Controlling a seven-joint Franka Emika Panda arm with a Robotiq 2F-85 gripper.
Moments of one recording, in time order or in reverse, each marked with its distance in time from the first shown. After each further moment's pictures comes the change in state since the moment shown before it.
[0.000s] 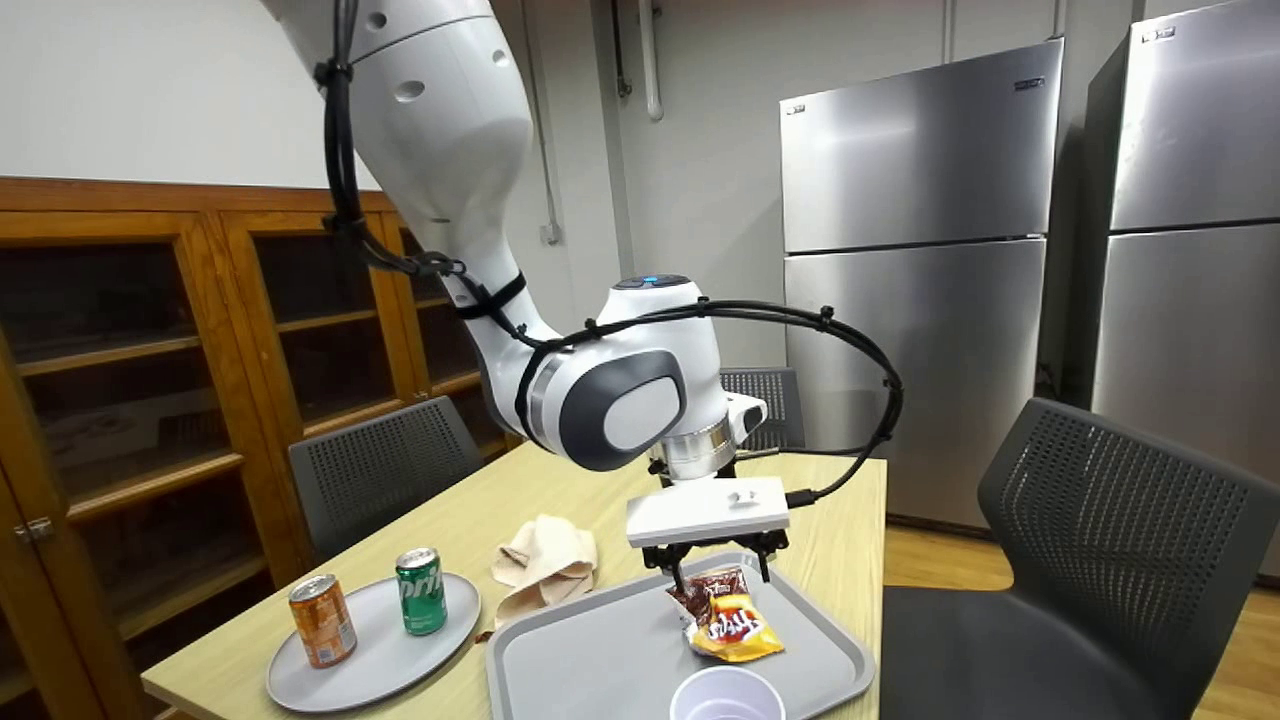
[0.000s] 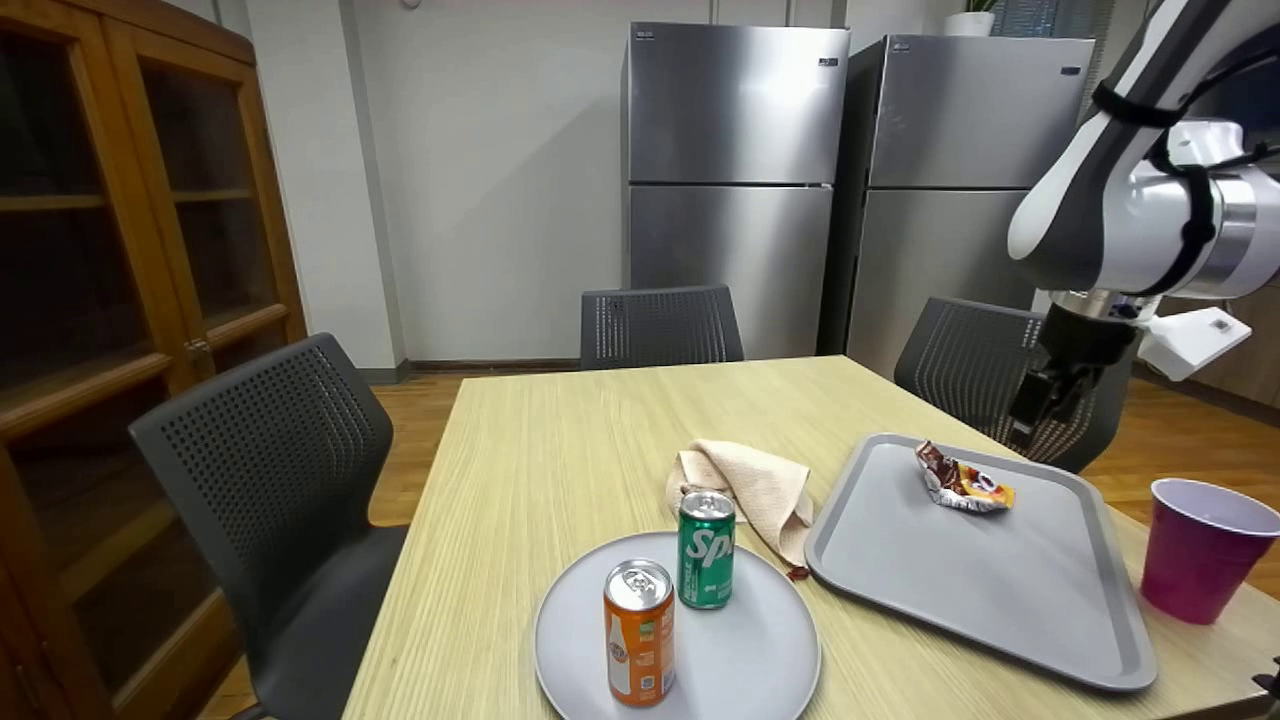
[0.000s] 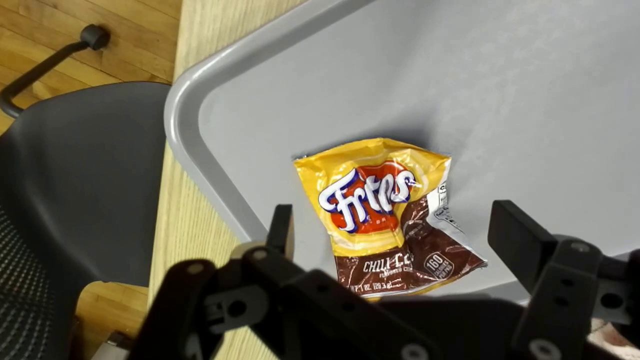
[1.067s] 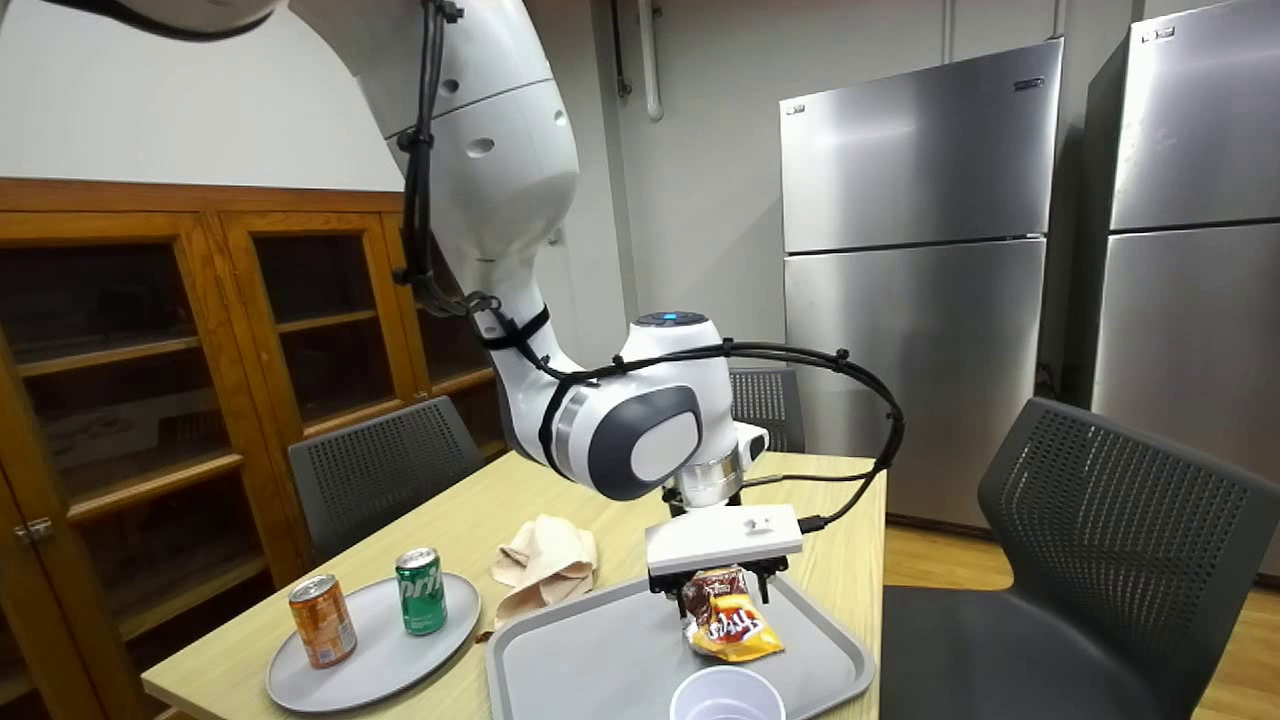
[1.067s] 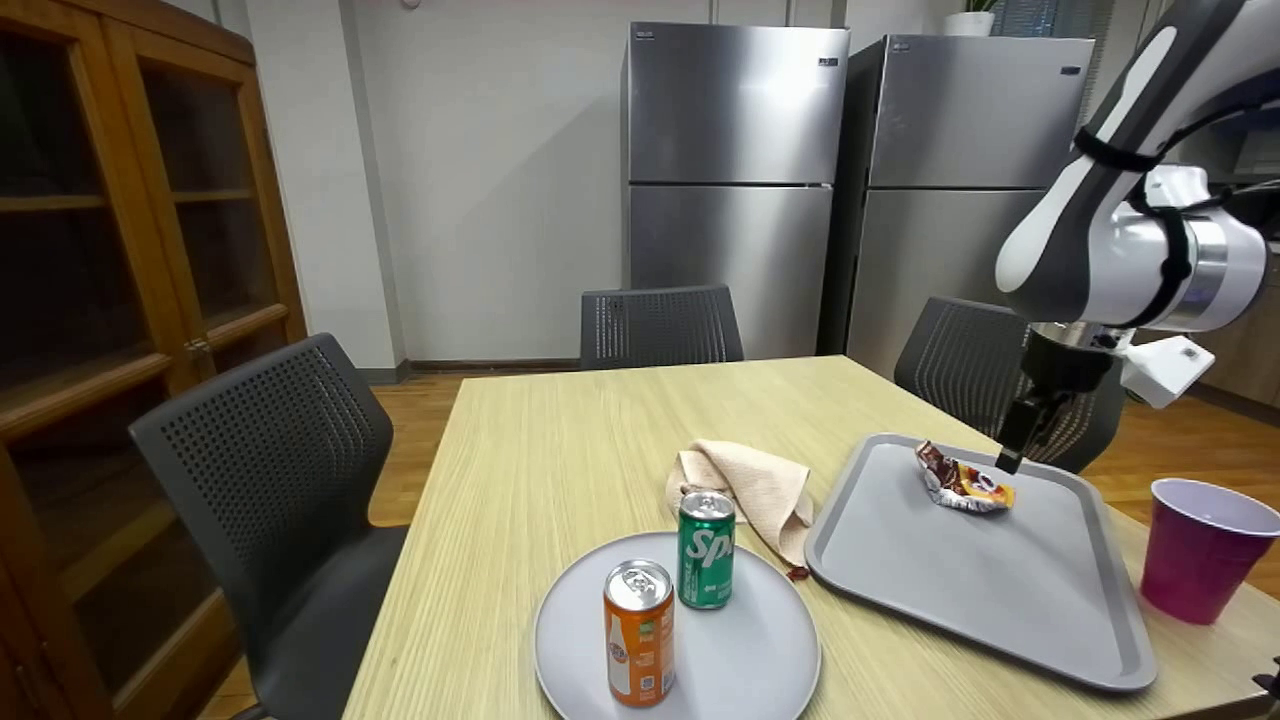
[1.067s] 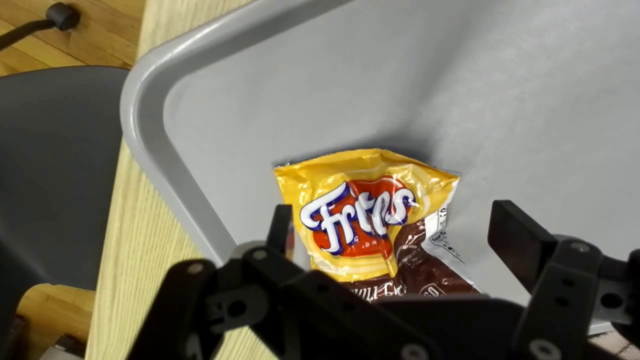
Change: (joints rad) arm -0.141 0.111 0.133 0.072 -0.072 0.009 -0.035
